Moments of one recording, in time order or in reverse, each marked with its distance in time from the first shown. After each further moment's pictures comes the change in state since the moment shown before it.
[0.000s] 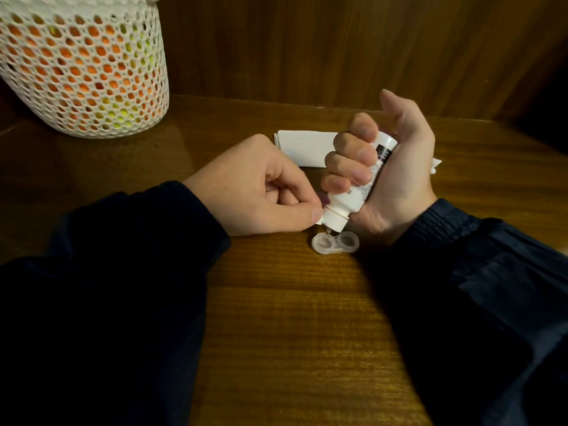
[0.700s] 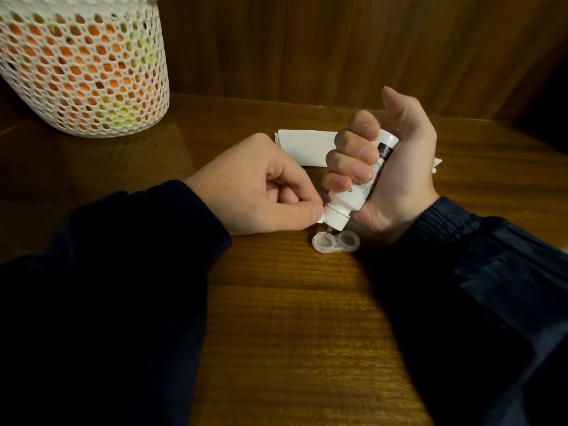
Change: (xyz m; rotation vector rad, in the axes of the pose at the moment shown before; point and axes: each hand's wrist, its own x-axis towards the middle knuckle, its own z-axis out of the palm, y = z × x) left_hand 0.000 -0.001 0.001 0.005 0.013 0.018; right_hand 0.000 -0.001 0.001 -0.005 -0.003 -0.004
